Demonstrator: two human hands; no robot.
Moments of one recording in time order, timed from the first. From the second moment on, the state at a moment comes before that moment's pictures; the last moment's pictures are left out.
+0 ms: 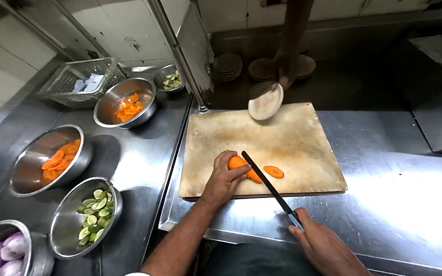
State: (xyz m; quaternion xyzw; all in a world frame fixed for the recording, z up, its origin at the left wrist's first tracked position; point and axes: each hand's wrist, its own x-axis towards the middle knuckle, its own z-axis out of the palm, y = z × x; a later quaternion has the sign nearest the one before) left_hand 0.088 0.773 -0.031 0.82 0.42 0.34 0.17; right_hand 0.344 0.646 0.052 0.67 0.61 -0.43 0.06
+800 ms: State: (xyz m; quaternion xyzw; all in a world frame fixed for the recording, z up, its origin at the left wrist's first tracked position) left_hand 0.089 0.773 -0.030 0.81 0.43 0.35 0.17; right_hand 0.339 0.653 0.056 0.65 0.61 -0.45 0.05
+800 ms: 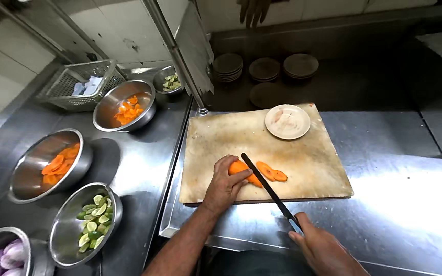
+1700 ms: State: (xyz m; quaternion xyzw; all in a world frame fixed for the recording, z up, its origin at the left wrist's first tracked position) left_hand 0.077 0.769 -0.033 0.76 0.41 0.42 0.27; right_hand 0.358 0.645 0.022 0.63 0.57 -0.53 -0.04
